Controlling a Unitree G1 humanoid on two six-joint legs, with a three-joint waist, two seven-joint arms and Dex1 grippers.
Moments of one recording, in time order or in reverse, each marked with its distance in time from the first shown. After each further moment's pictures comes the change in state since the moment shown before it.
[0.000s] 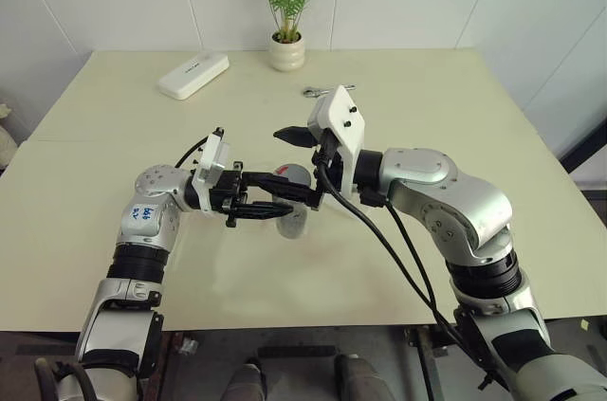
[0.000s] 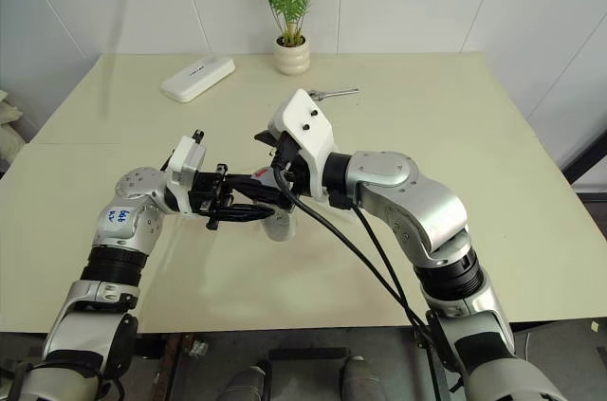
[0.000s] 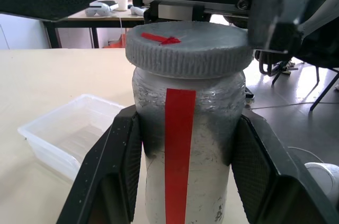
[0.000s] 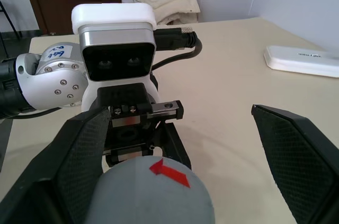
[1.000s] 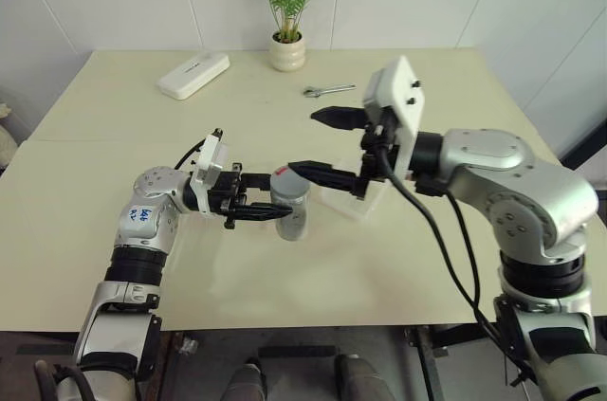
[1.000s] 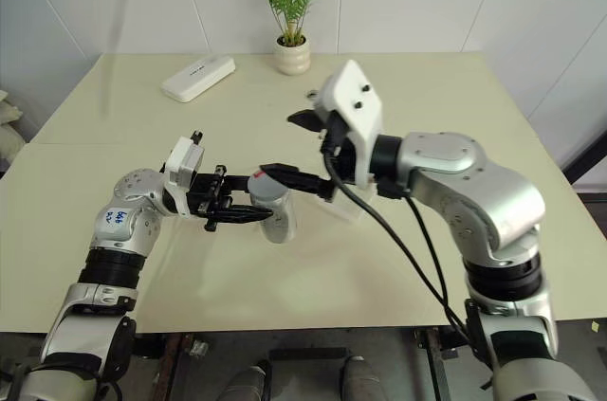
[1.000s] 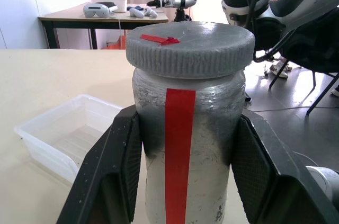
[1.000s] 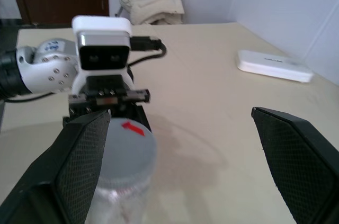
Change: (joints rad) left arm 0.011 0.003 0.001 -0.028 -0.017 0.023 -0.001; right arm -0.025 -0.142 -0.121 -0.106 0.125 0.070 0.049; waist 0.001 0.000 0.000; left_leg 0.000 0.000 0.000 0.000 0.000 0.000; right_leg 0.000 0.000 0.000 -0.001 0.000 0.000
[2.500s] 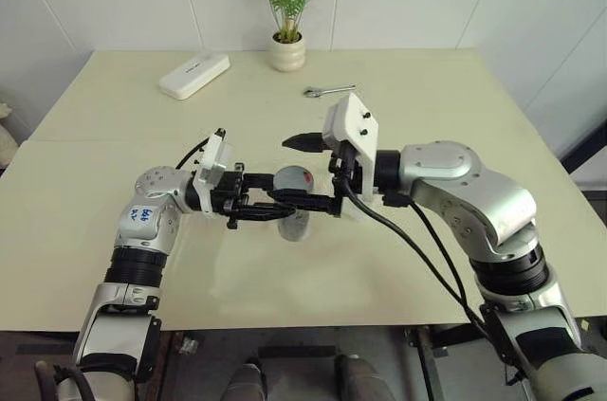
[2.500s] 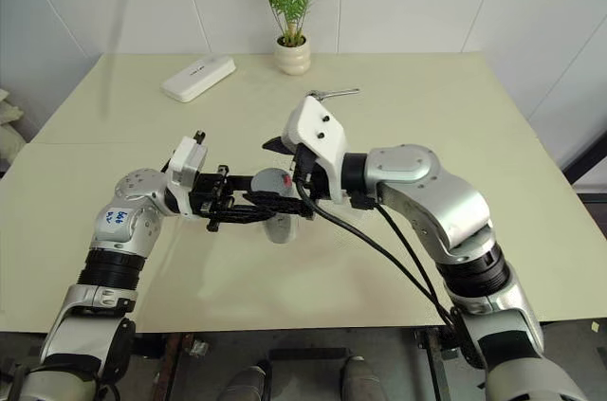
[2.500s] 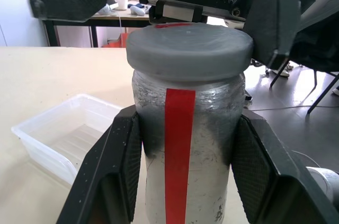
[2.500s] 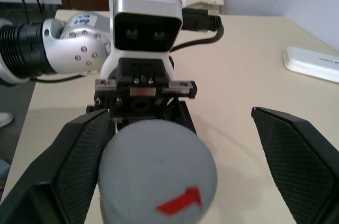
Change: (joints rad) left arm 0.012 0.006 -0.010 -0.039 0.000 0.034 0.030; right arm 0.023 -0.025 0.130 0.090 -0.116 -0.131 0.116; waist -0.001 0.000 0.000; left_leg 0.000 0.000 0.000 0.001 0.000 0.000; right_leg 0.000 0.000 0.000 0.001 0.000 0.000
